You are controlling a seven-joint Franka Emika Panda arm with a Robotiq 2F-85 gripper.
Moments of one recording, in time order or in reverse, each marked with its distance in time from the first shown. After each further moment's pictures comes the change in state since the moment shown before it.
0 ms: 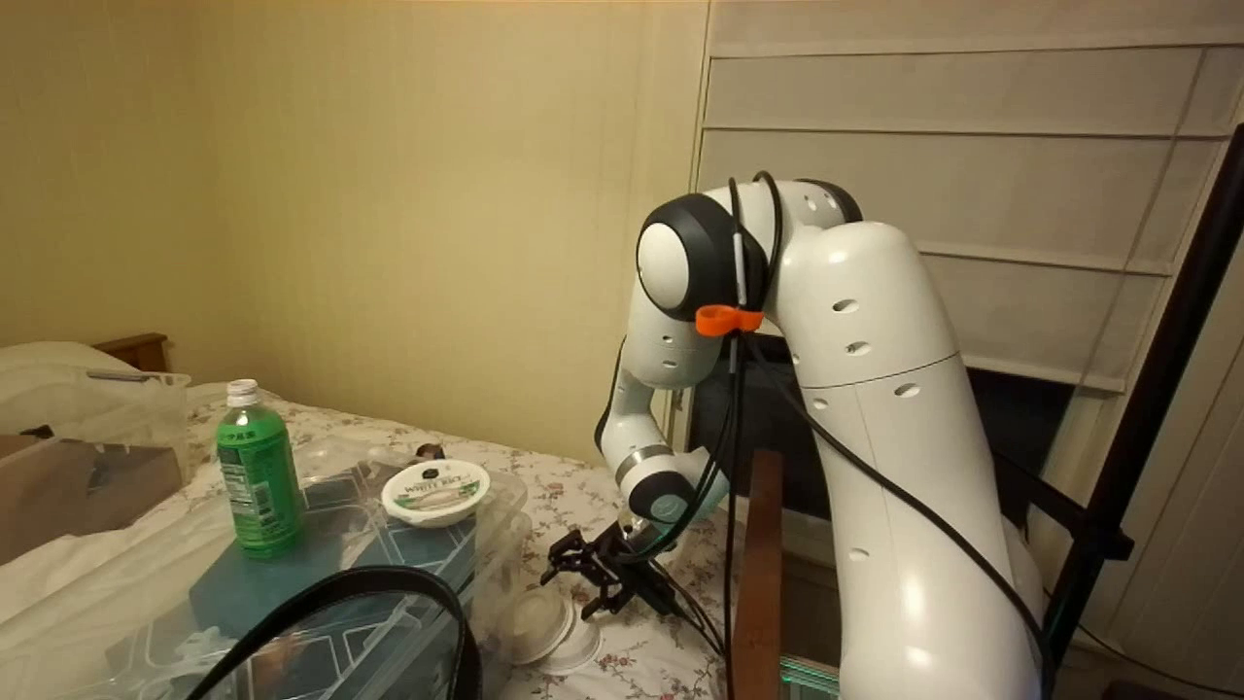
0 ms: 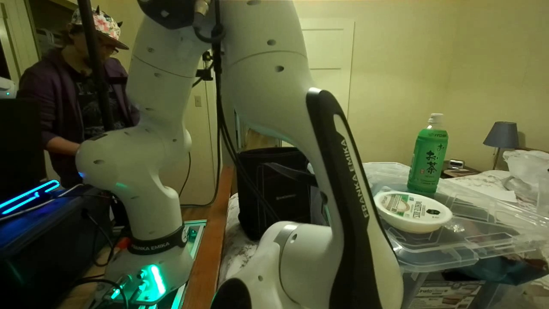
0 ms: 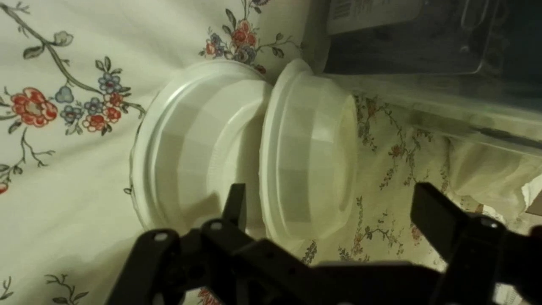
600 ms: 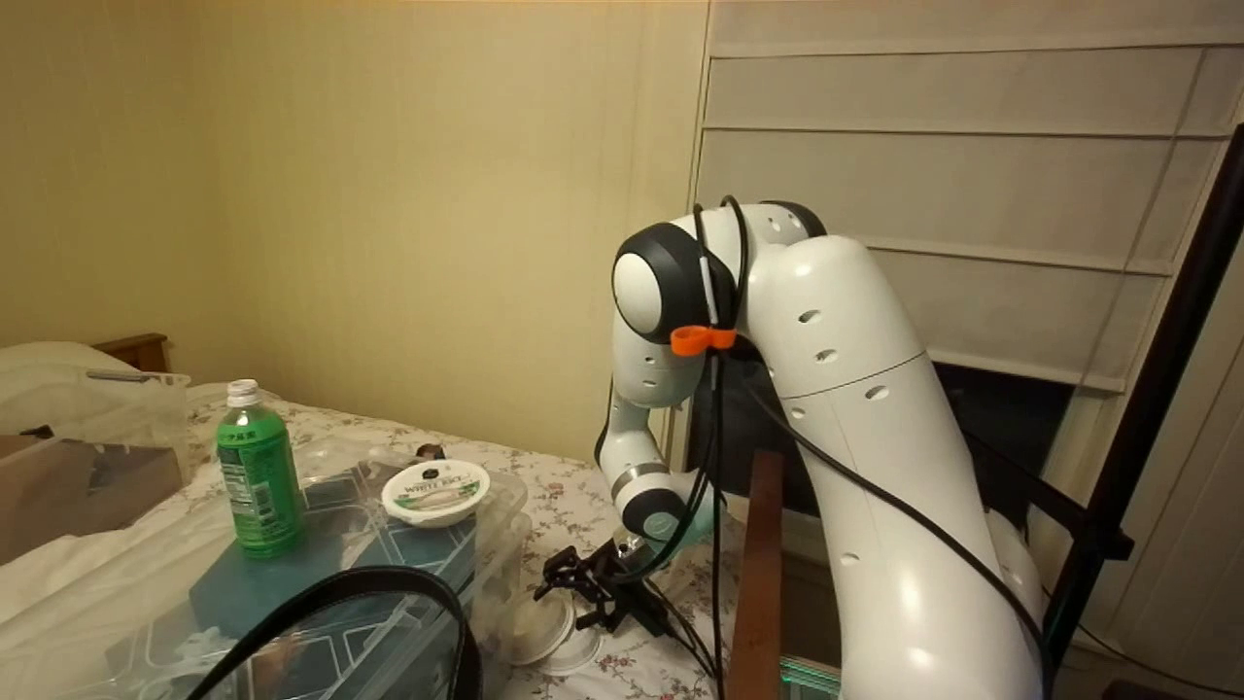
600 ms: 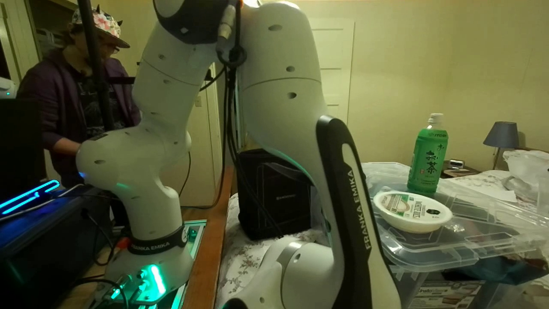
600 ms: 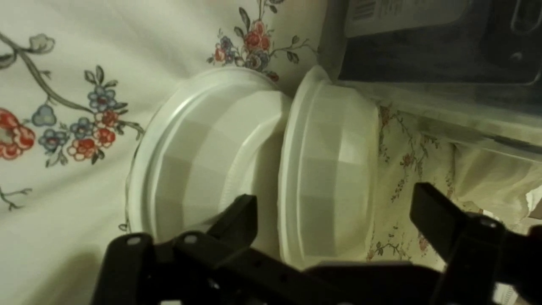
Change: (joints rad) arm 0.013 0.096 0.000 0.037 0.099 -0.066 -0.082
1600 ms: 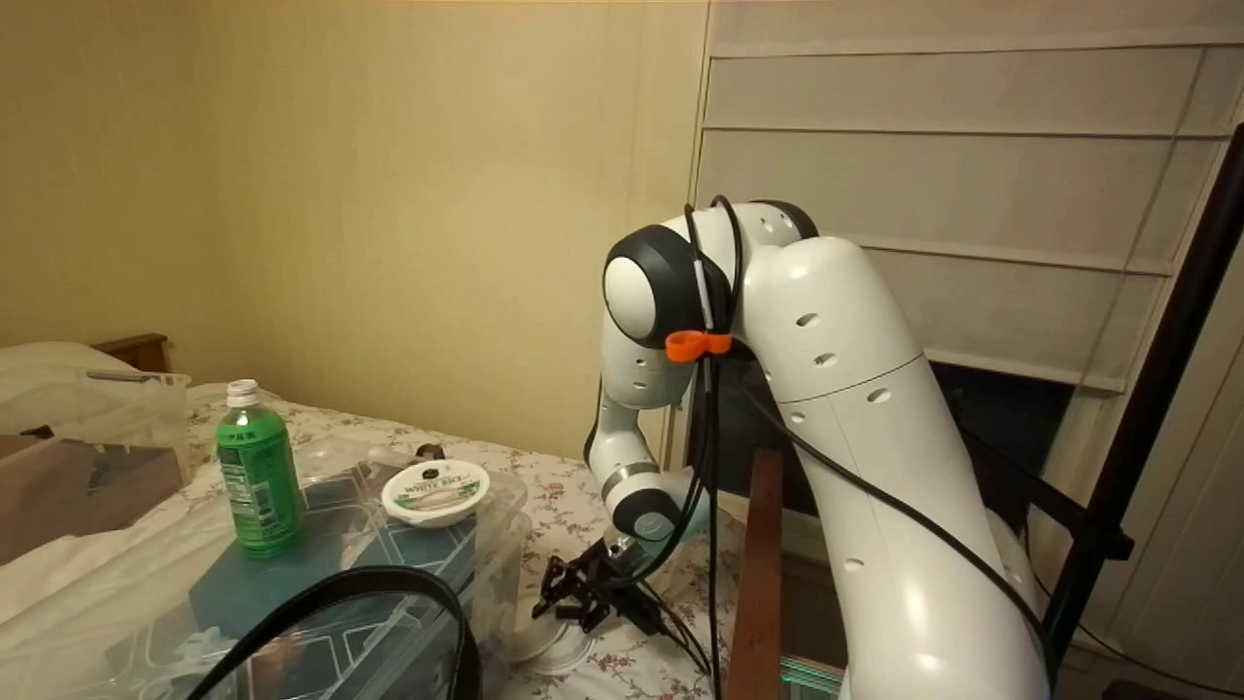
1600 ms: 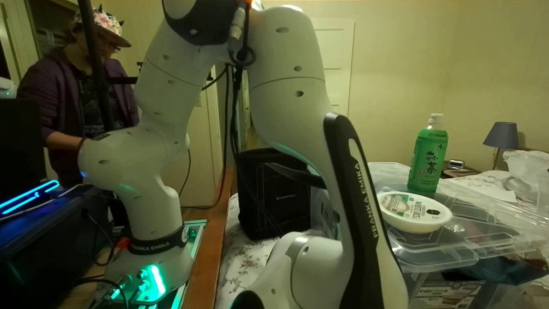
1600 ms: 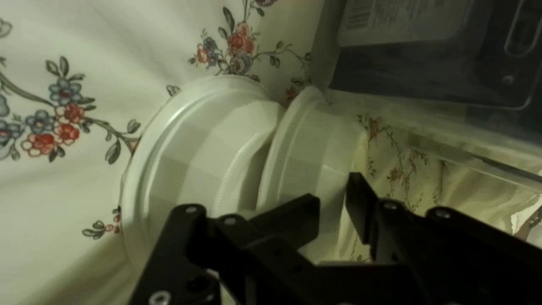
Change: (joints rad) arm 0.060 0.003 -0.024 0.012 0.011 0.002 -0.041
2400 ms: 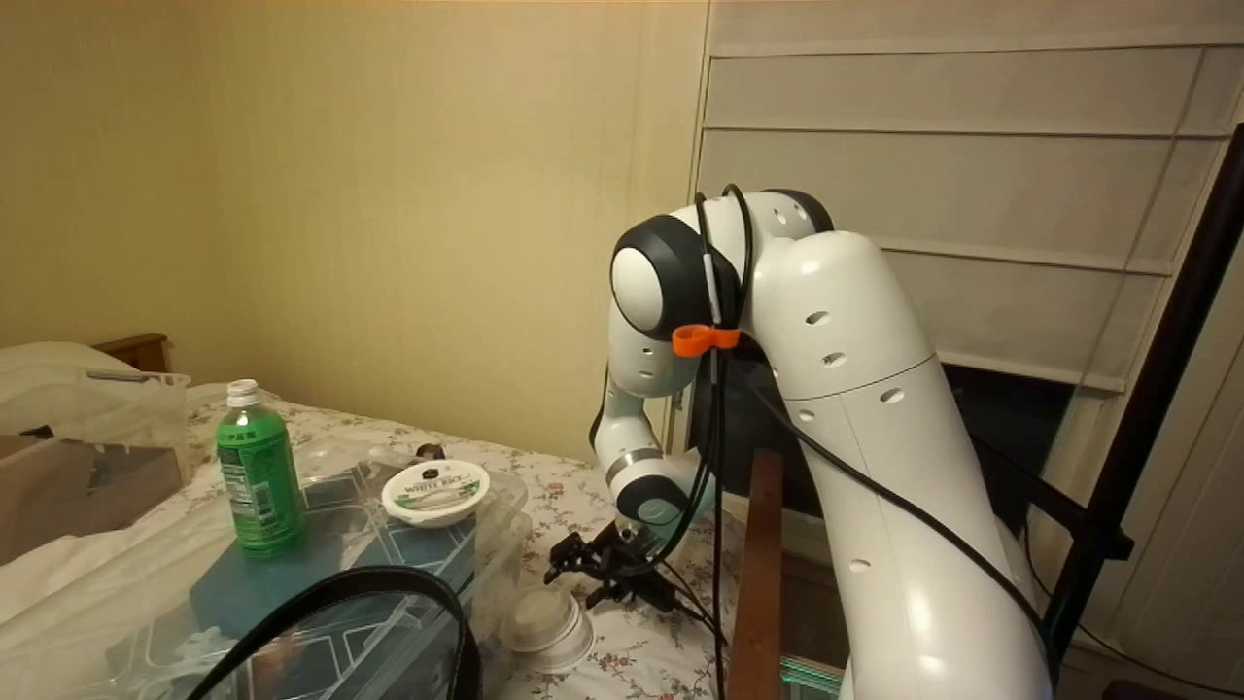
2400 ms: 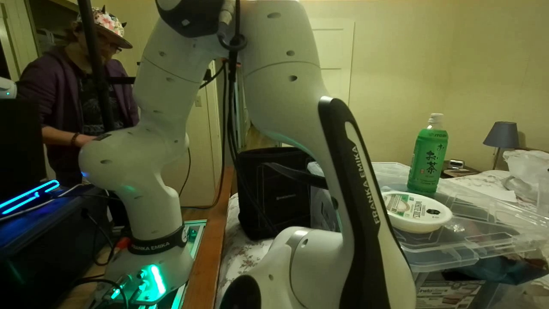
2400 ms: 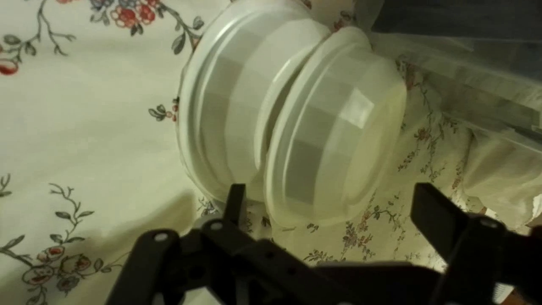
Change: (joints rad) arm 0.022 -0.037 -0.053 0.001 -0.004 0.116 -0.068
